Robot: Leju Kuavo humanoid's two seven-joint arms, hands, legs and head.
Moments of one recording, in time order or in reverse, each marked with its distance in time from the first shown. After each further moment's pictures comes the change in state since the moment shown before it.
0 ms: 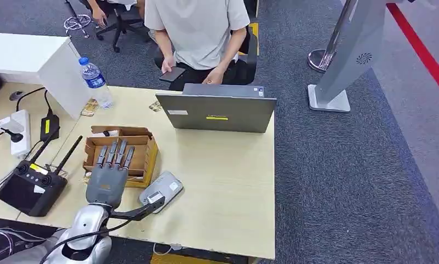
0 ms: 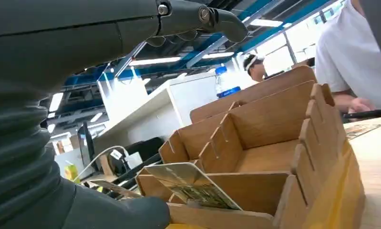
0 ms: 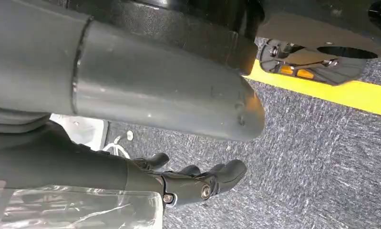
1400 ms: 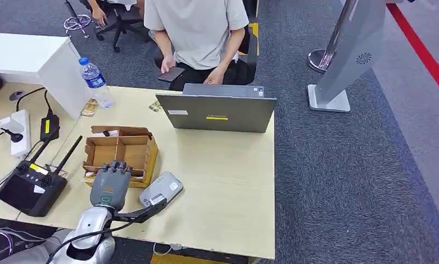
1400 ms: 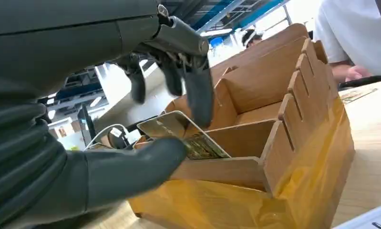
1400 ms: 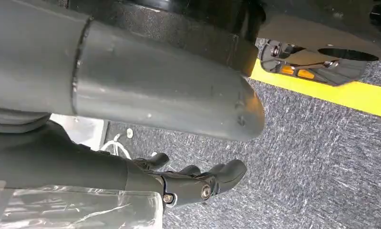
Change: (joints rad) left arm -0.004 -0.032 0.012 0.057 0.027 -0.030 -0.005; right arm 0.000 0.000 0.000 0.000 0.016 0.003 0.001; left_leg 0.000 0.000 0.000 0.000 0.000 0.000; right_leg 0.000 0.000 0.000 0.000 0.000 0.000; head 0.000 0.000
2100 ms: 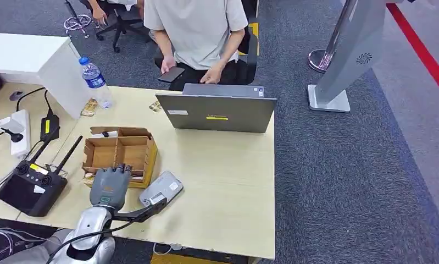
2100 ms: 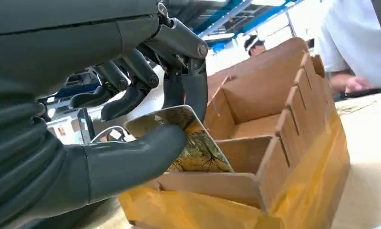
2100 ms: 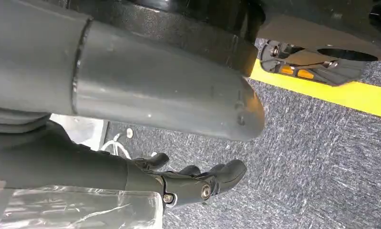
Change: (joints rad) left arm 0.002 -0.004 0.001 -0.003 0.002 0.040 -0.007; right arm 0.000 0.000 0.000 0.000 0.000 0.000 -0.001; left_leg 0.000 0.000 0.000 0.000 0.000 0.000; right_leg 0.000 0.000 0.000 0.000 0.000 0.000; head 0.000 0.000
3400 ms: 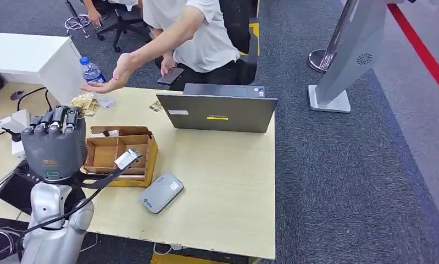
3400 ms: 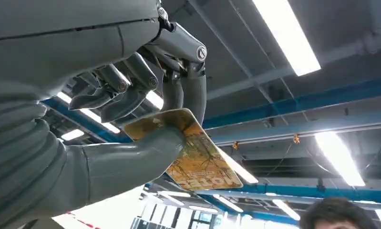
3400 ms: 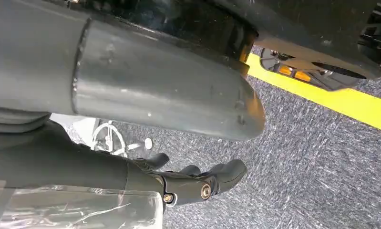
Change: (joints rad) left arm -0.160 -0.020 0.150 -0.233 0.057 0.487 -0.261; right arm -0.004 0.000 0.051 0.000 0.056 0.019 0.003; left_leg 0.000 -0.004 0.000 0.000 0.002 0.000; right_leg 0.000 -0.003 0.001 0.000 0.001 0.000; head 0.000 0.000
